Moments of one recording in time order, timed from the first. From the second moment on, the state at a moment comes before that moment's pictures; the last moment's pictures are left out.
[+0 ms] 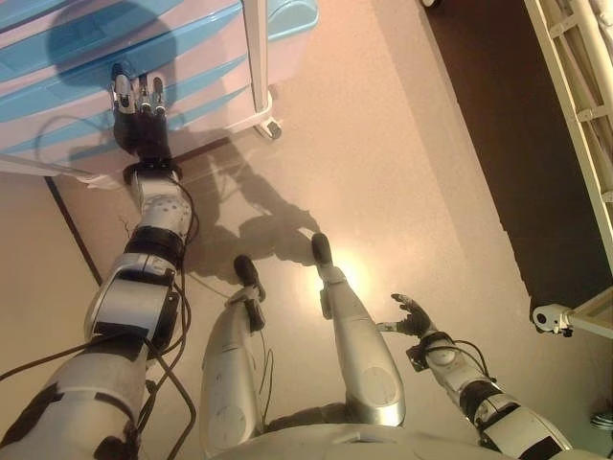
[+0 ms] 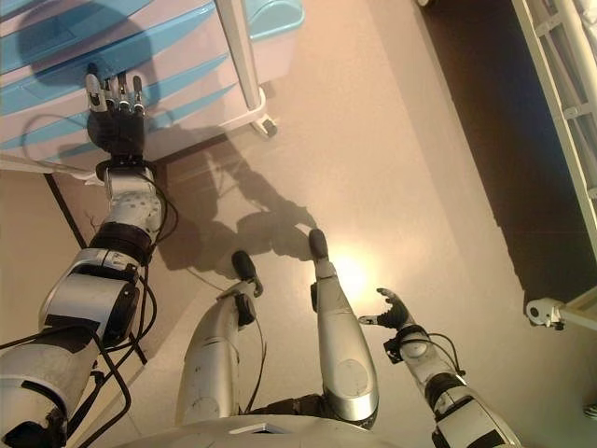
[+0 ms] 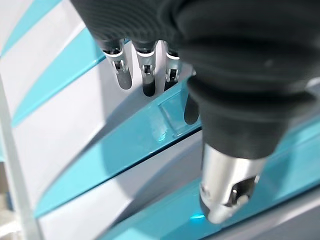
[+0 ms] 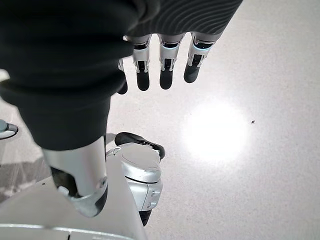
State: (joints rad) left arm -0.94 0.47 -0.12 0.92 -1.78 -0.47 -0.32; right arm -0.24 -0.34 0.45 1.09 0.06 -0.26 -0.14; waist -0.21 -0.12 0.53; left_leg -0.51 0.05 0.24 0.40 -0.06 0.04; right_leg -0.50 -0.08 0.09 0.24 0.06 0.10
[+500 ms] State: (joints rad) left arm -0.96 0.44 -0.04 0.89 -1.98 -0.43 -0.46; right arm -0.24 -0.34 0.49 1.04 0.06 -0.26 -0.15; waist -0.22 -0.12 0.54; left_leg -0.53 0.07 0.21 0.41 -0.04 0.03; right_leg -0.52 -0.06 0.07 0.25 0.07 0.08
